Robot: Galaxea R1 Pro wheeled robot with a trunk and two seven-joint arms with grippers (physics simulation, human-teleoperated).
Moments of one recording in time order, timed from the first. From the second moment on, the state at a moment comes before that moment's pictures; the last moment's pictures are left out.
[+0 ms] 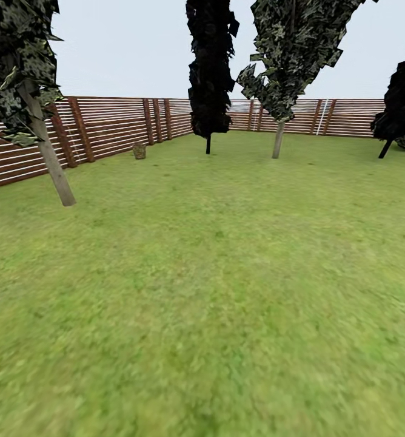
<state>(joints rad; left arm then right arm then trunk) 0.01 0.00 0.00 -0.04 0.01 0.00 -0.01 -0.06 0.01 0.00 -0.02 0.00 -0.17 0.00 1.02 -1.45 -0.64</state>
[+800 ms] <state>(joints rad) 0.01 0.00 0.00 -0.04 0.01 0.00 -0.01 -0.06 0.01 0.01 -0.02 0.00 -0.17 0.00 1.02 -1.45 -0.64</state>
